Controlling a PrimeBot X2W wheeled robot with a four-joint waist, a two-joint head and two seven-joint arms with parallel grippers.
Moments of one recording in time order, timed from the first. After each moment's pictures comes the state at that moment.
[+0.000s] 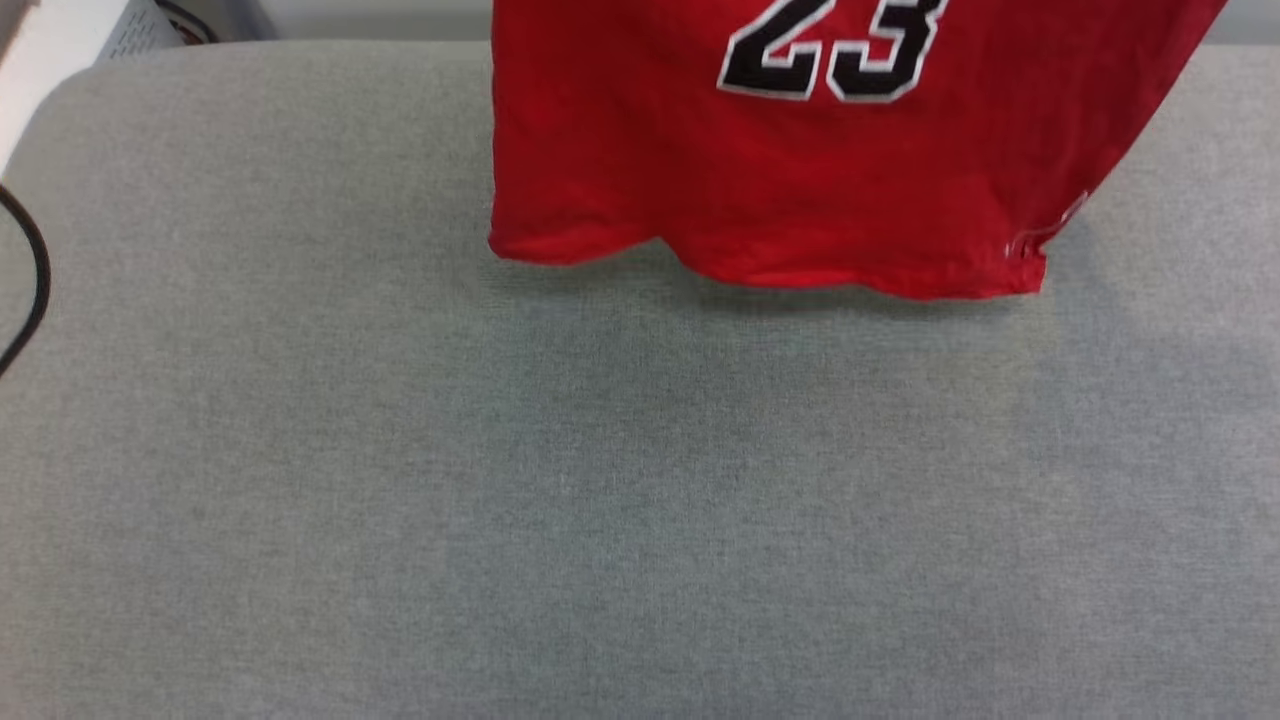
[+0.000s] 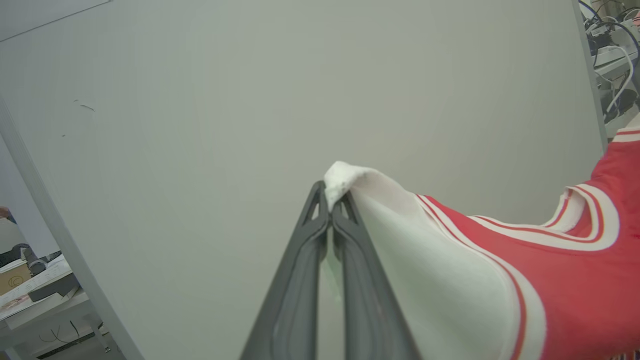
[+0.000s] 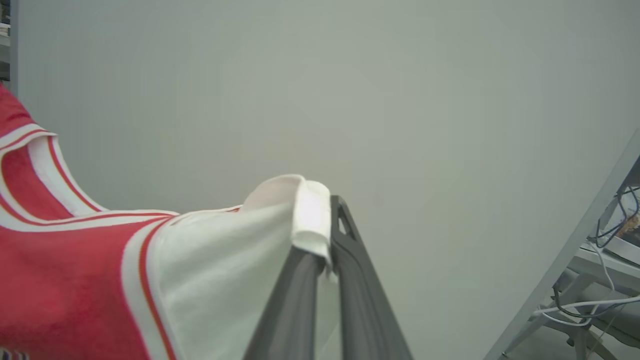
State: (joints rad) left arm -1.62 0.63 -1.00 0.41 -0.89 0.06 -0.15; right arm -1.17 -0.74 0.27 0.25 0.53 0.13 0.15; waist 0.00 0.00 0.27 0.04
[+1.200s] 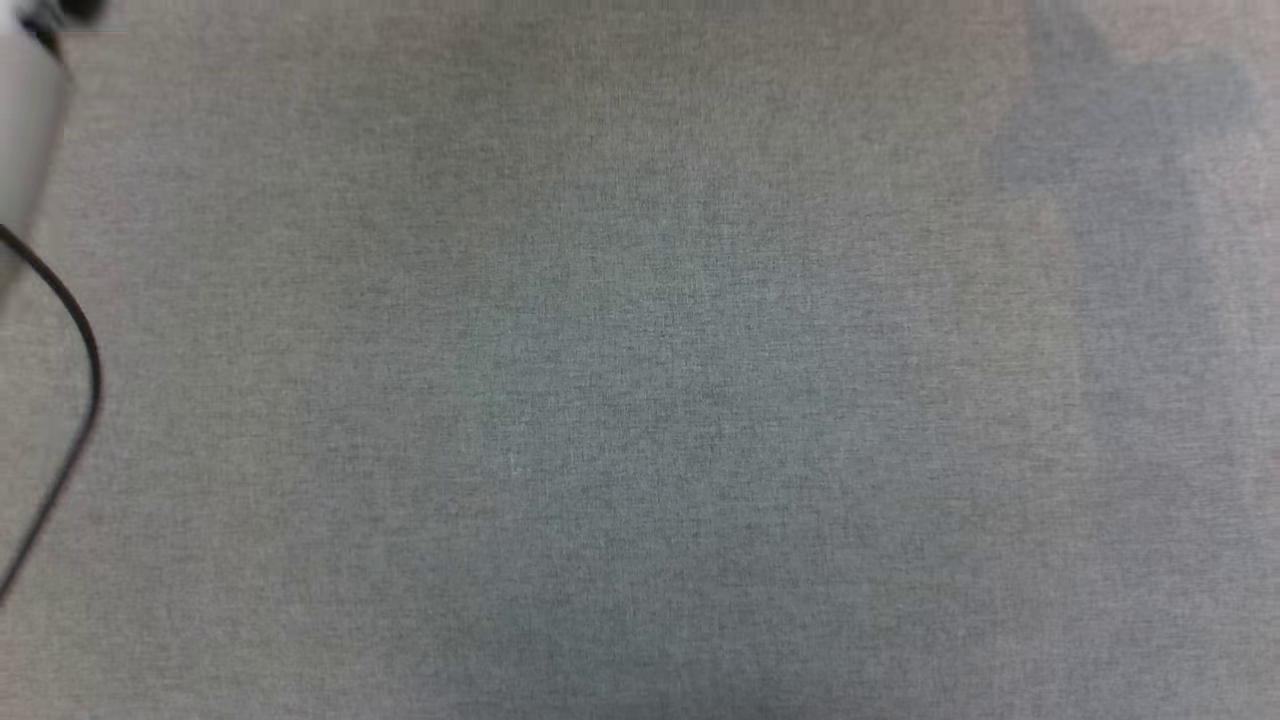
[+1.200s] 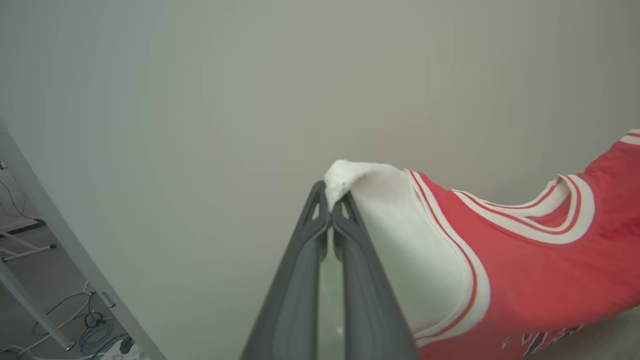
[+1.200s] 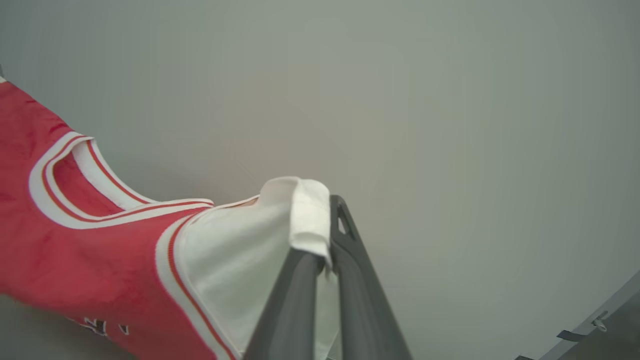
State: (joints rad) left arm -1.44 0.55 -0.77 0.64 -0.74 -0.01 -0.26; right arm -1.38 -0.52 0.53 0.76 0.54 0.13 -0.22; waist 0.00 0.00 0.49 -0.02
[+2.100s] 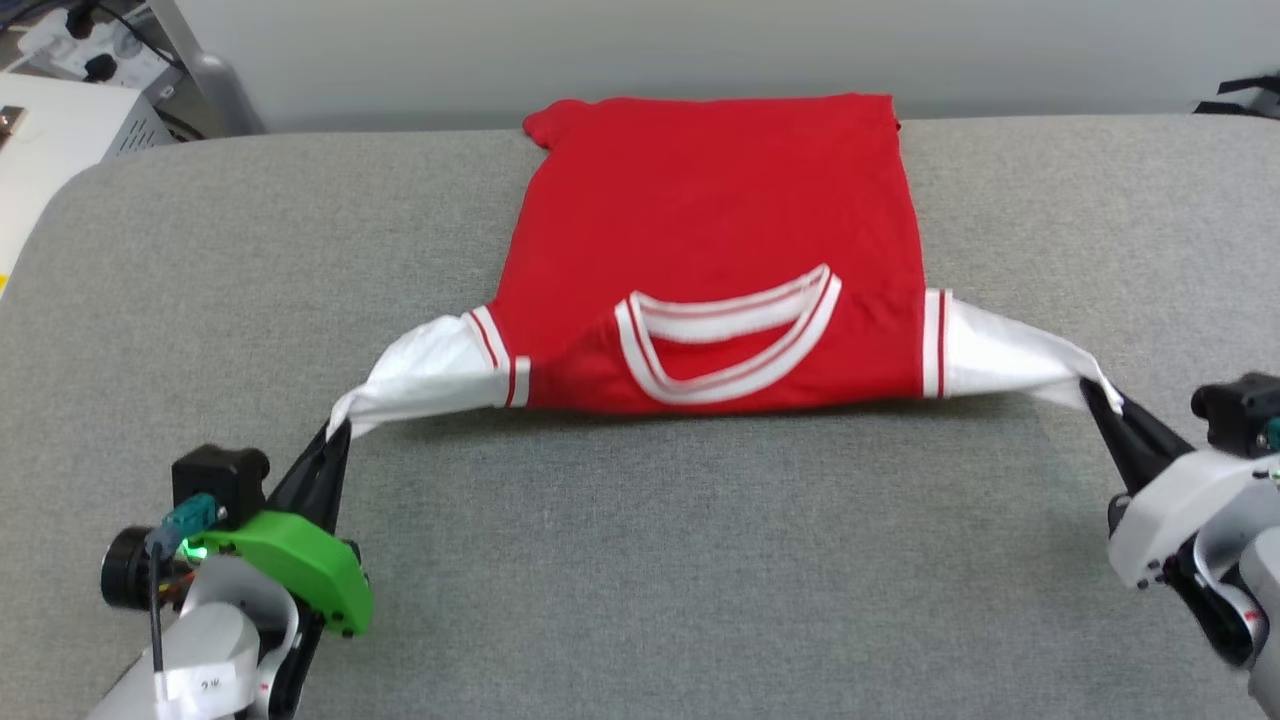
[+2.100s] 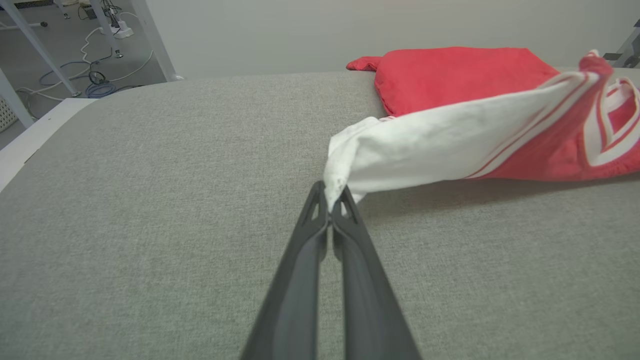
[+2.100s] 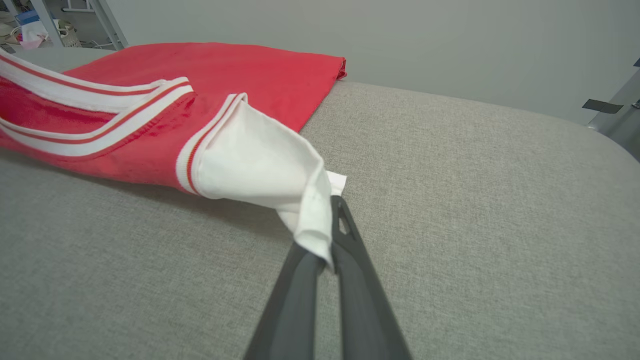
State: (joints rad) left arm -0.34 0.56 -0.58 0.38 -0.75 0.09 -0.26; right arm -0.46 -0.58 0.59 0.57 0.70 0.13 -0.25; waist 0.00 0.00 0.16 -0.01
